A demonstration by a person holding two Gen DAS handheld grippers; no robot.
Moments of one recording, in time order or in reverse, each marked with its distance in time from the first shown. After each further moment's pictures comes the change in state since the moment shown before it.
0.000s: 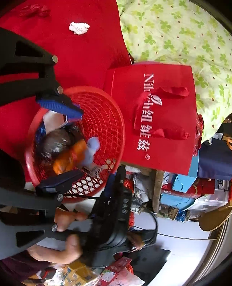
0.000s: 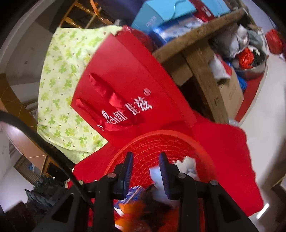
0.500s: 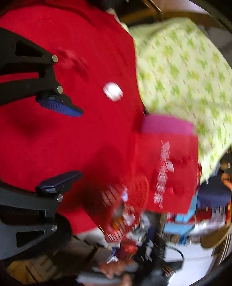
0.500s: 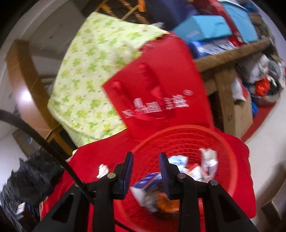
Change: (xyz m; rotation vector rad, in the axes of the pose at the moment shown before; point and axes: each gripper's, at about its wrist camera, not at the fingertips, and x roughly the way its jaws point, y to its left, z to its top) left arm -0.122 0.124 -0.122 -0.063 0.005 0.294; right arm -0.048 0.083 -0.053 -0.306 -0.042 0.080
